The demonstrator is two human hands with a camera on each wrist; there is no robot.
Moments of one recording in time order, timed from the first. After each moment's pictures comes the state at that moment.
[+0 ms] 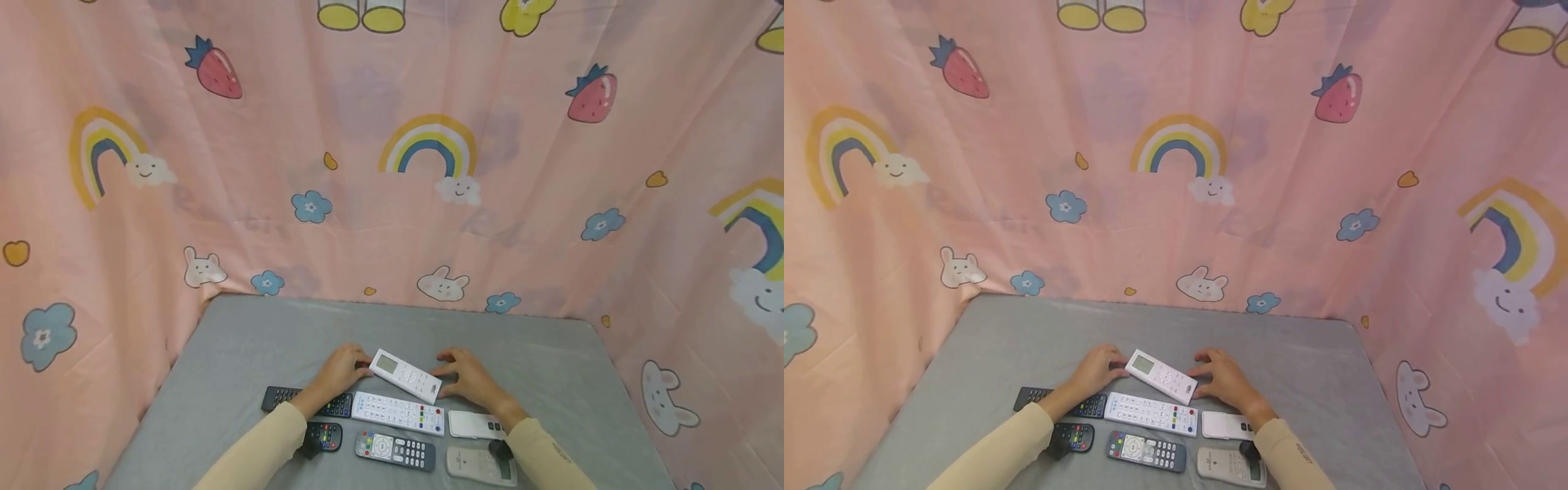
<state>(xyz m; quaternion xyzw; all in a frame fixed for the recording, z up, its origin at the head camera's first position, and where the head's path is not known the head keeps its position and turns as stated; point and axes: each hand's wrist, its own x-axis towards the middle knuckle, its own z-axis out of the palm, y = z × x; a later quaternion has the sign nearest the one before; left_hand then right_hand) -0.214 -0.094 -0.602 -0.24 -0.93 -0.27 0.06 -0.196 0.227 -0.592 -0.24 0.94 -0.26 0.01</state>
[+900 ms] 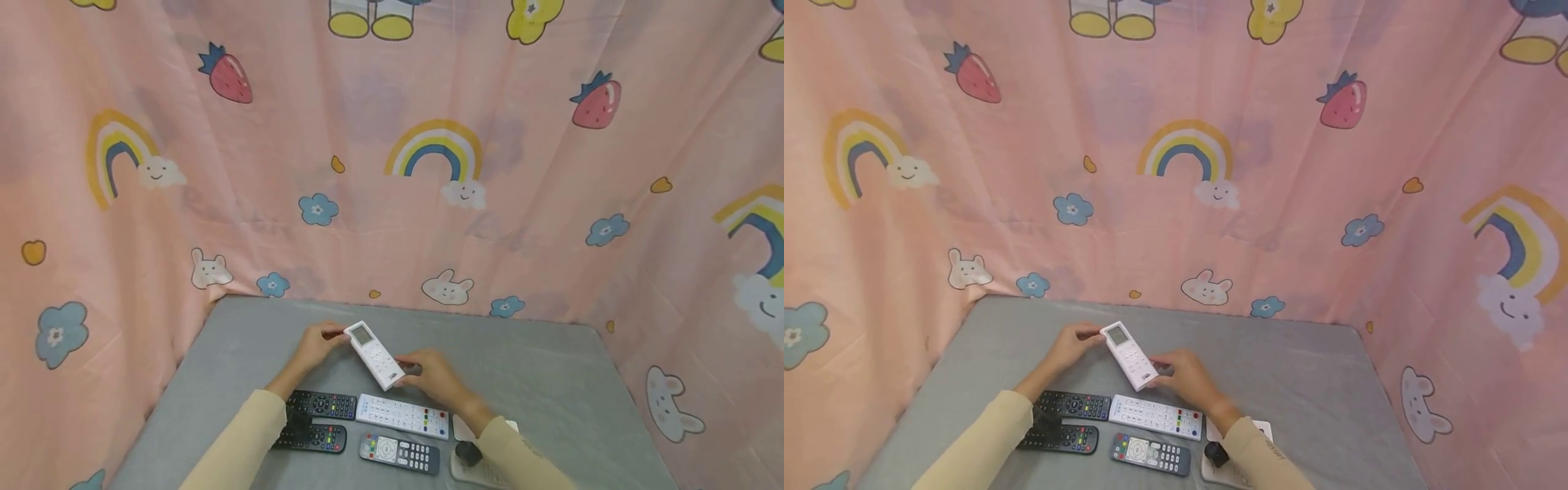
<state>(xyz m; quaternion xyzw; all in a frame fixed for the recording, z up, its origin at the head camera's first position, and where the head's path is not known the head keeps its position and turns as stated) -0.243 -0.150 -0.573 -0.07 -0.84 -0.54 0.01 -0.192 0.141 -0.559 -0.24 0.91 -0.33 0.02</state>
